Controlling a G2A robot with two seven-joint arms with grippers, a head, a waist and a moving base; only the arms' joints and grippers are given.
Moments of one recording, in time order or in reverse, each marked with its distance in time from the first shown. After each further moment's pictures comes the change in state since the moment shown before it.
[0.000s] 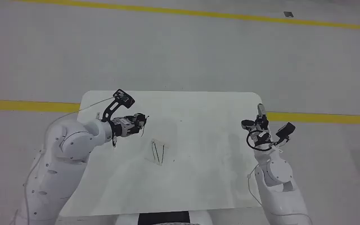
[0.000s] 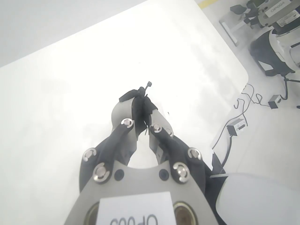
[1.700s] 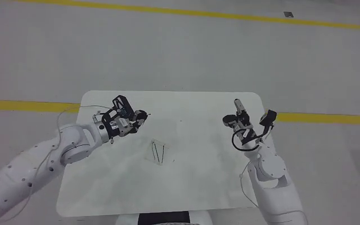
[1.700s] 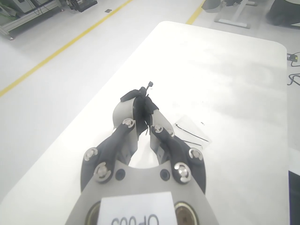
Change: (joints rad) left arm -0.298 0.528 0.645 0.146 0.157 0.000 0.992; right arm 0.068 0.002 -0.114 -0.072 -0.106 0.060 0.243
